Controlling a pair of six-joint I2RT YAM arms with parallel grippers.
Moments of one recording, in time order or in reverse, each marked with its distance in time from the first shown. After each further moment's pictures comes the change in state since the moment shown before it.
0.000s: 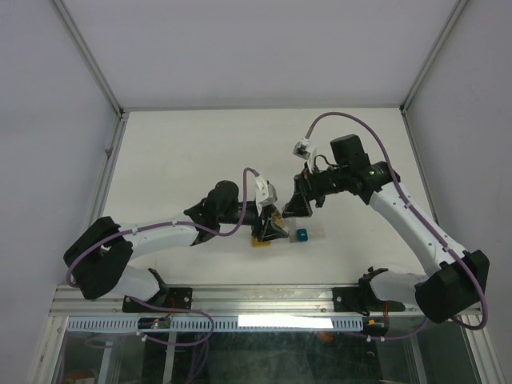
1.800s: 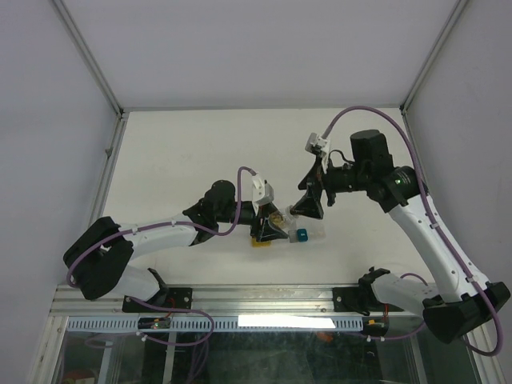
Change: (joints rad) left arm 0.015 0.002 -0.017 0.069 0.063 -0.032; right arm 0.008 -0.121 0.113 -0.071 0.041 -0.255
